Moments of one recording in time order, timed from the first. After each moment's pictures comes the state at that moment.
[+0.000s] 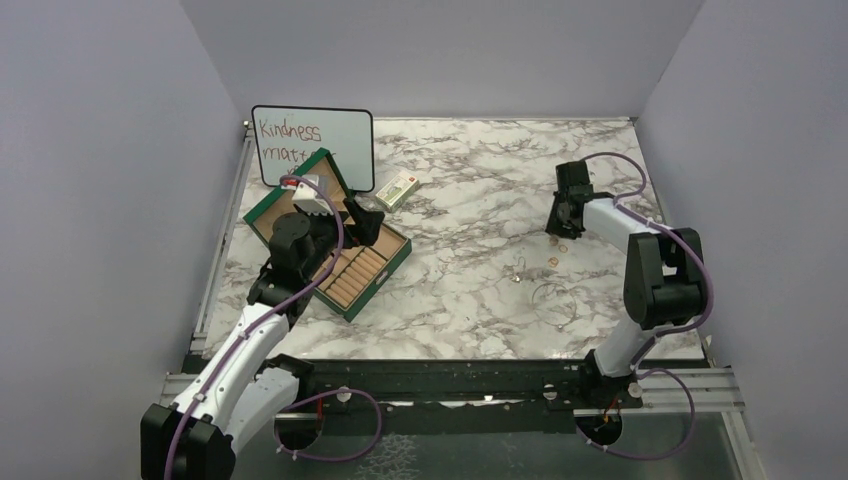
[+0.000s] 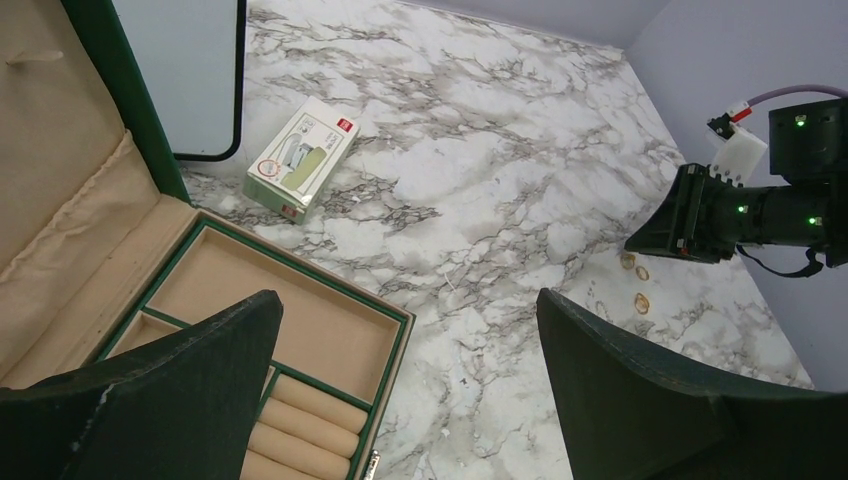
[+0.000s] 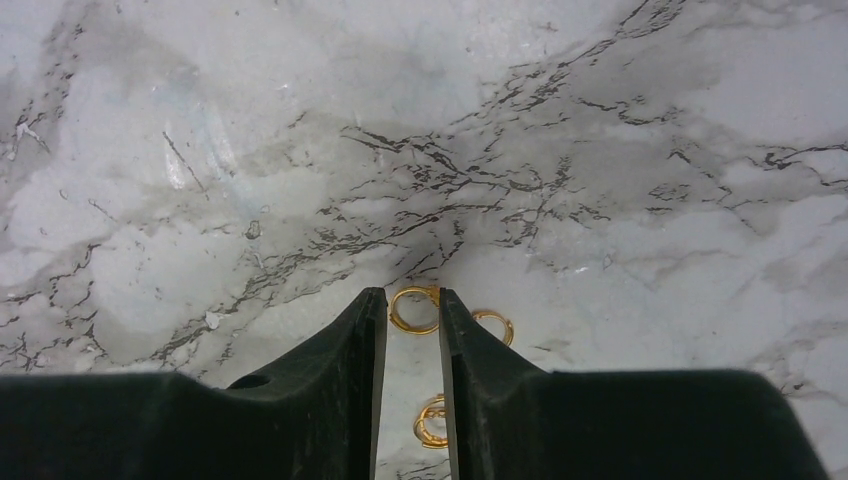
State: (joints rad) left arm -0.32 0.85 0.58 0.12 0.13 -0.44; right arm 0.11 1.71 1.05 -0.38 0.23 0.38
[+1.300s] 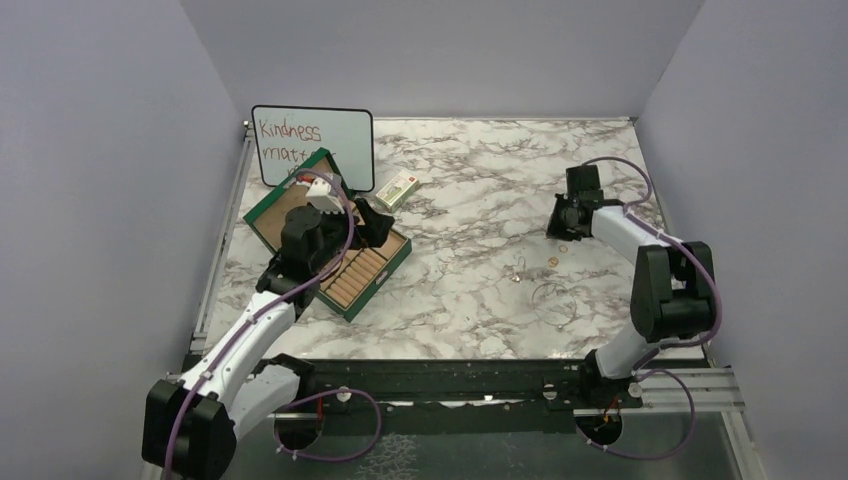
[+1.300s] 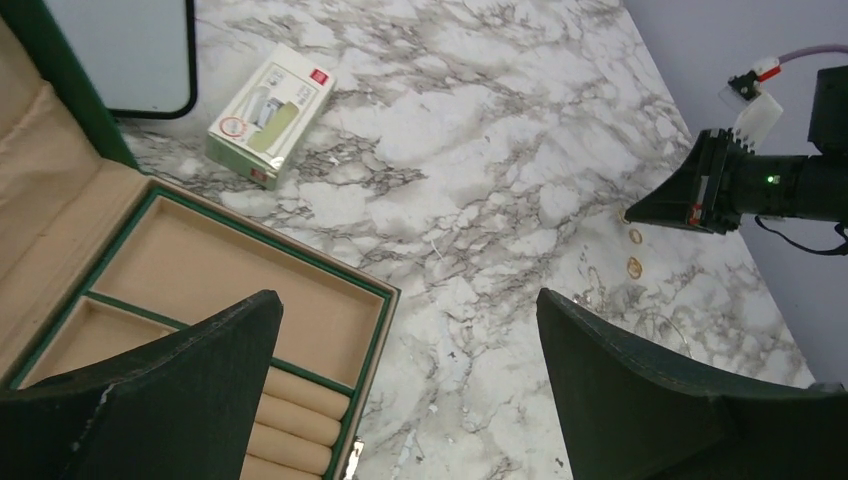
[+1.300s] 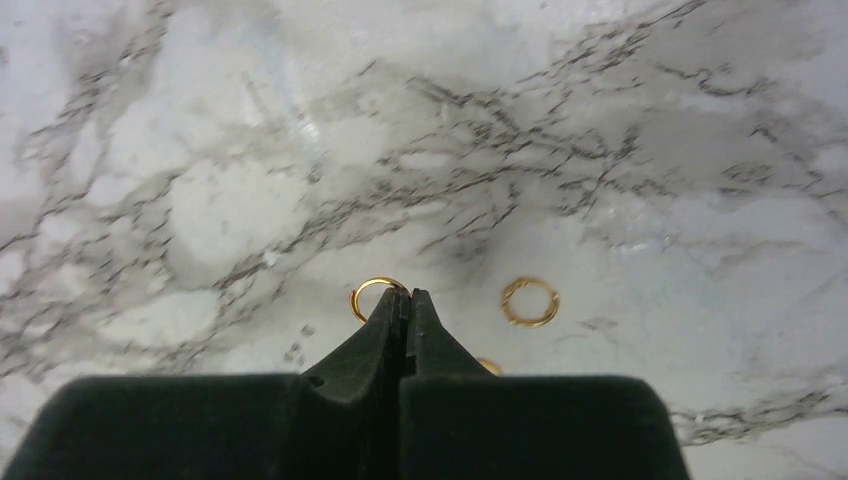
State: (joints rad) left arm -0.33 0.91 0.58 0.12 0.15 -0.45; right arm 0.08 1.67 1.01 -0.36 0.07 0.35
